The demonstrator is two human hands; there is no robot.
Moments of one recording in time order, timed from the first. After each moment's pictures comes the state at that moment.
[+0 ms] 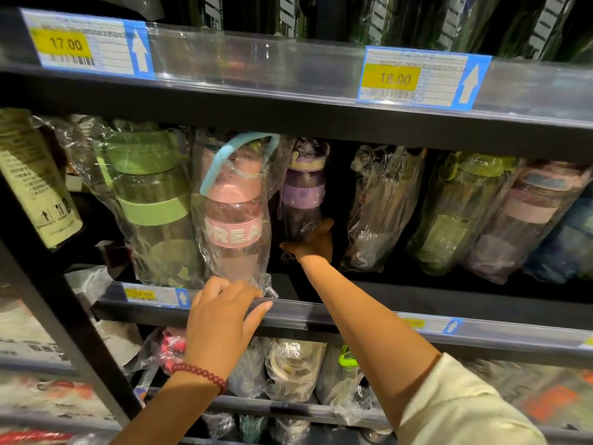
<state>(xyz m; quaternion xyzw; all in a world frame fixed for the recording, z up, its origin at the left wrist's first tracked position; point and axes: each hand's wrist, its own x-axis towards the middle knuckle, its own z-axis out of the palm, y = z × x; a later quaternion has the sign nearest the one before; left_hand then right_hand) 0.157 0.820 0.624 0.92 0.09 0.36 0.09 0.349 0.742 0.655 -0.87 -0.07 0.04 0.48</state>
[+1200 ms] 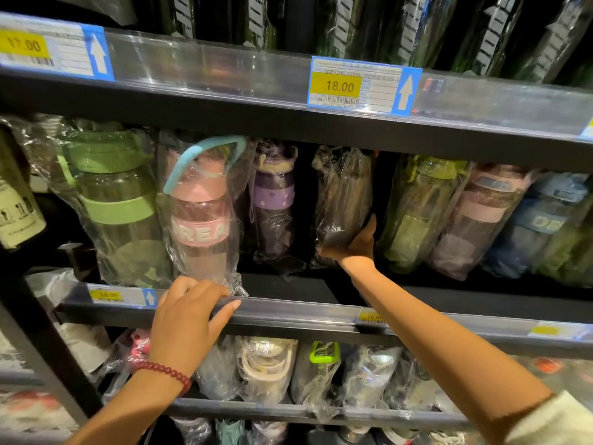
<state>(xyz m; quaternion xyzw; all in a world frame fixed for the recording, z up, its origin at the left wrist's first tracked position) 0.156 0.820 0.623 0.93 0.09 0.36 0.10 0.367 0.622 0.665 -0.82 -0.04 -0.02 0.57</state>
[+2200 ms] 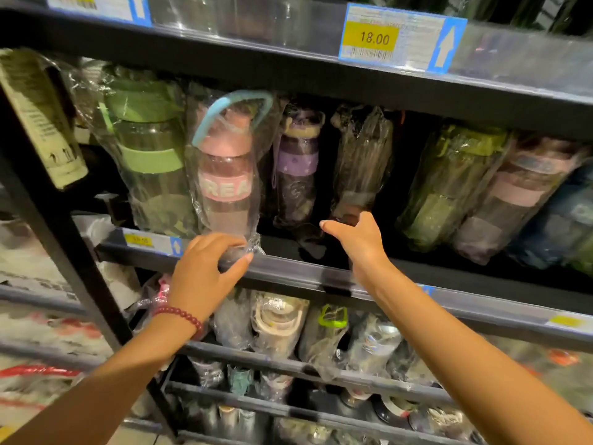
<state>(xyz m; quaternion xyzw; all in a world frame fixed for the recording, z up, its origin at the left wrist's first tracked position) 0.139 0.807 0.639 0.89 0.12 0.35 0.25 0.274 0.626 0.698 -0.77 -0.08 0.08 0.63</state>
